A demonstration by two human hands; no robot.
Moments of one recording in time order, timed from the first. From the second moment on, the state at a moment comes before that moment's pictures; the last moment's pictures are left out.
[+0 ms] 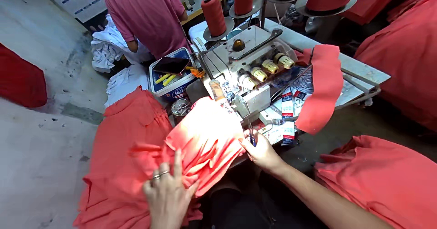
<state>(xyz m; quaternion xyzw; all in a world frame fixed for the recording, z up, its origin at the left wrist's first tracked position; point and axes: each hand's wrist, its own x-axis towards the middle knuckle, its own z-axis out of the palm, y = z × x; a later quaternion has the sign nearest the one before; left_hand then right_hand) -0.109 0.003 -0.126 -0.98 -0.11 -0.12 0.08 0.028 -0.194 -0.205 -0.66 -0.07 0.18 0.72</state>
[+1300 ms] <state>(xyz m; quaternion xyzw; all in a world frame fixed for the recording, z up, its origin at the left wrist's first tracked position) 0.023 -0.156 -0.193 -0.68 -0.08 0.26 -0.68 -0.014 -0.299 -0.226 -0.53 0.11 0.07 0.83</state>
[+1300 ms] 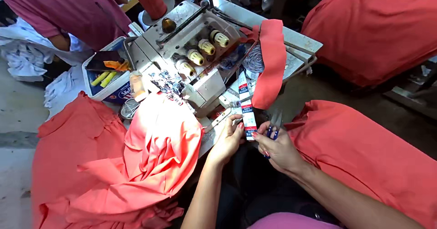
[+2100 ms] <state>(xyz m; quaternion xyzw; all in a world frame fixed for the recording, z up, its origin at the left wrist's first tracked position) 0.043 -0.119 -0.196 -0.76 -0.01 0.27 -0.59 0.064 -0.348 -0.213 -0.90 -0.14 -0.17 0.38</state>
